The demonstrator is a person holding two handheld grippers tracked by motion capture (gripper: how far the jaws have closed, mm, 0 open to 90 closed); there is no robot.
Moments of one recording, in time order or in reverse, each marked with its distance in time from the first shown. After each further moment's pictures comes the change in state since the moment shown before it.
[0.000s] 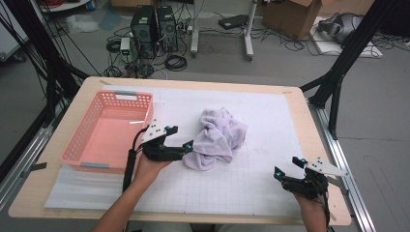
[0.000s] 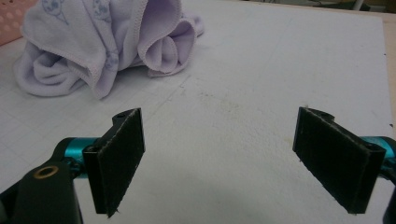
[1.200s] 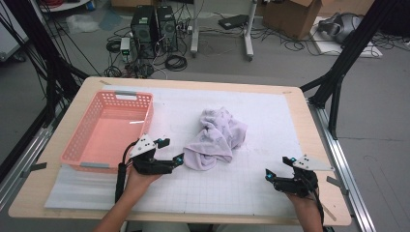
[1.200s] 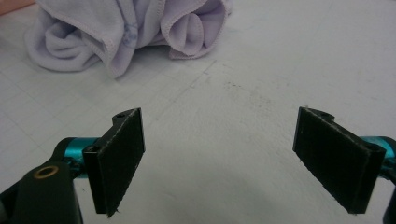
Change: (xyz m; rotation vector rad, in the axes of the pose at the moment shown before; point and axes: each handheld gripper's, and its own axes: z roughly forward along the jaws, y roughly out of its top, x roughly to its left) left arm 0.005 -0.027 -0.020 0.005 -0.022 -0.023; right arm 0.011 0.003 0.021 0.075 0.070 -0.077
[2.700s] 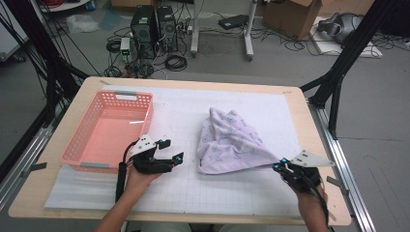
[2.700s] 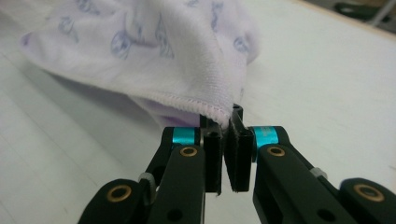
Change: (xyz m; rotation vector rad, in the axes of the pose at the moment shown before) left arm 0.005 -0.005 0.004 0.030 -0.003 -0.027; right arm 0.011 0.029 -0.026 0.060 -0.062 -0.140
